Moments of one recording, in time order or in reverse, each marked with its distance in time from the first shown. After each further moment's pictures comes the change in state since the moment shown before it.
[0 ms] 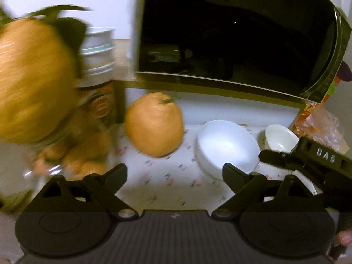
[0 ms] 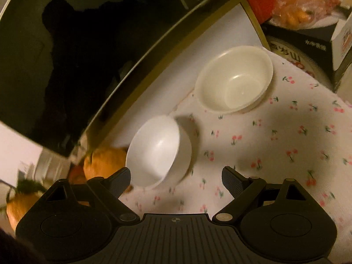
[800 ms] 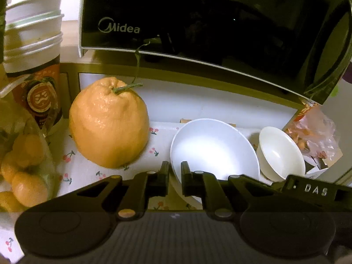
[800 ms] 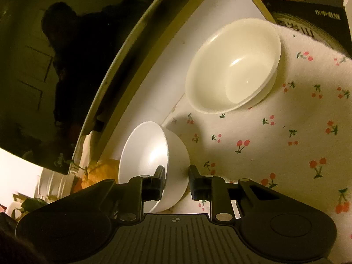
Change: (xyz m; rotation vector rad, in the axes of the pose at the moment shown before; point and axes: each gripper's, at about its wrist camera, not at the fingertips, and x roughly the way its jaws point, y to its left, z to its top) left arm 0.061 -0.020 0.004 -0.039 0.045 -0.095; right arm 0.033 -0.019 0.009 0.069 0.034 0.116
